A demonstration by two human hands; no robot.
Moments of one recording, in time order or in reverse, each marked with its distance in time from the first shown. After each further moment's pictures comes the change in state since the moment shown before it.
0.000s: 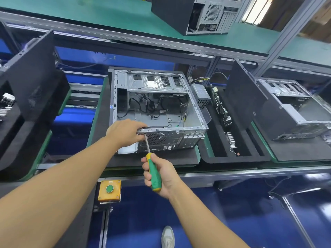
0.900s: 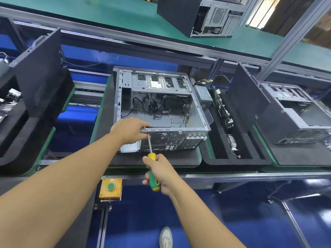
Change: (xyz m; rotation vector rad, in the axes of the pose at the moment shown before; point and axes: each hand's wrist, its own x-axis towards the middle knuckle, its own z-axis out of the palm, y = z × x) left_hand 0.003 0.002 -0.006 -0.052 -0.054 -0.004; right_hand 0.013 0.005 0.001 -0.472 0.149 -0.053
